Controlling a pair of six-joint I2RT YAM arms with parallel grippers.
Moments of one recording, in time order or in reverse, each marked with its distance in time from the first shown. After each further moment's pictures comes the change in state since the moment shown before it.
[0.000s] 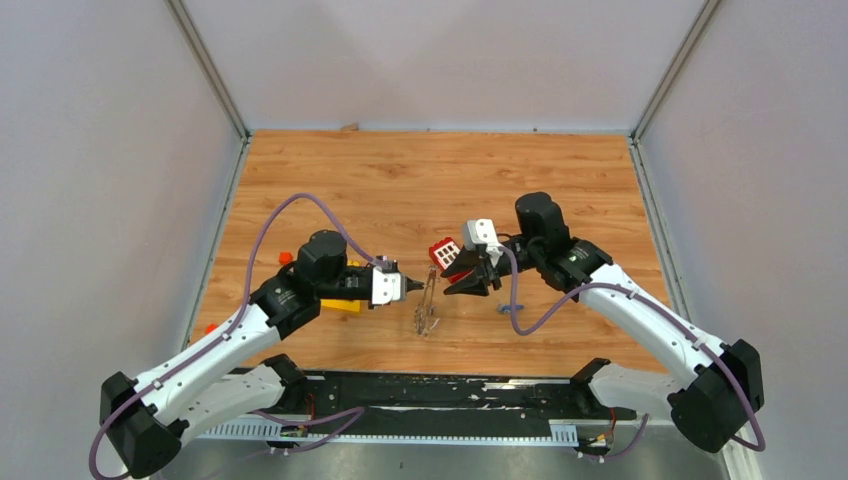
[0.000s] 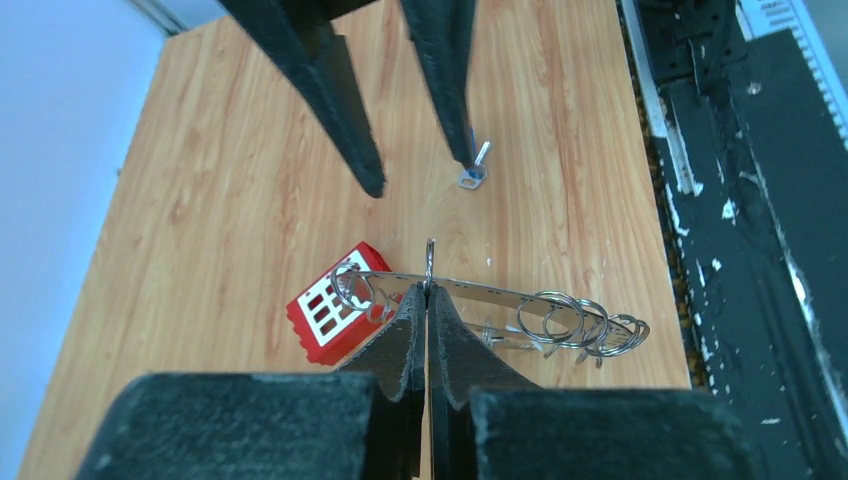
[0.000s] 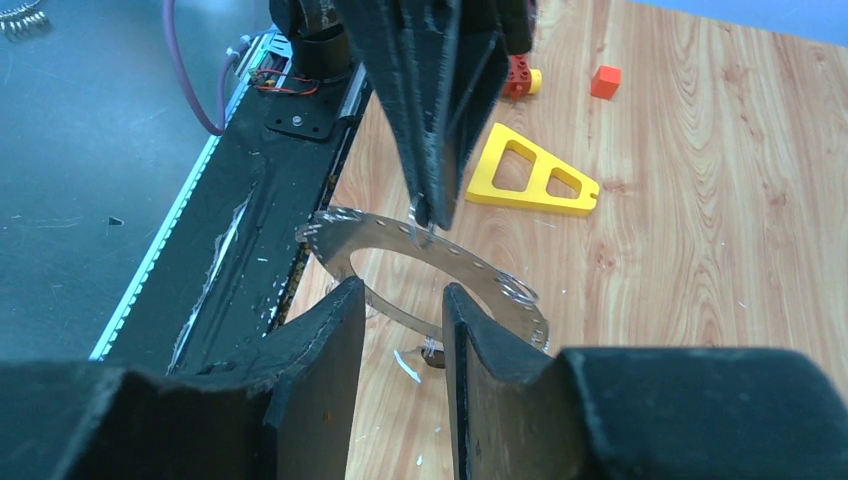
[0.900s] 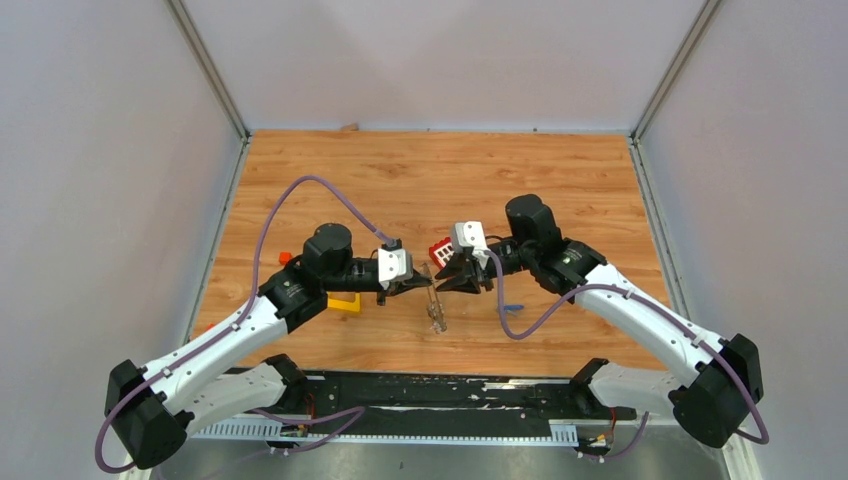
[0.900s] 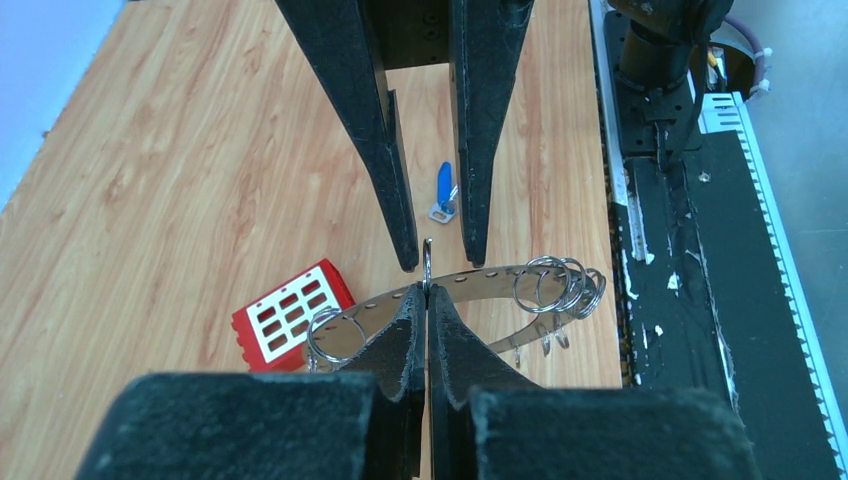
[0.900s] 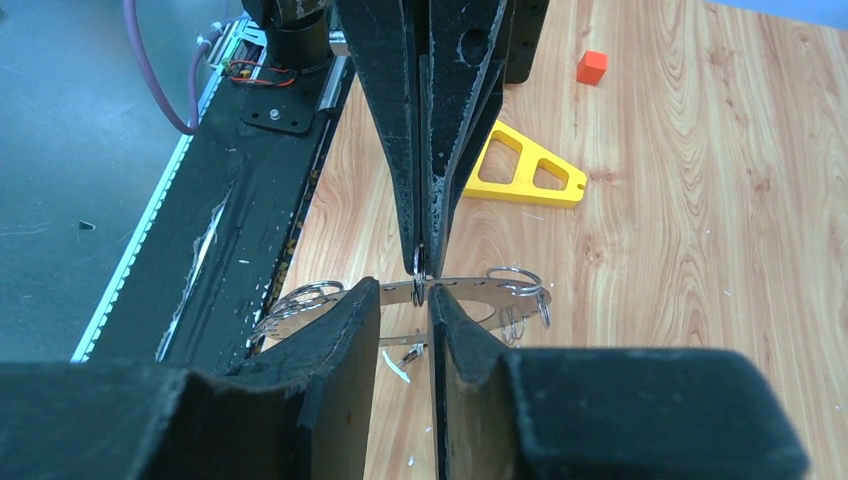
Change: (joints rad) left arm 0.000 0.081 0.035 0.113 0.002 -0.292; right arm 0.077 0.011 0.020 0.001 0.123 0.017
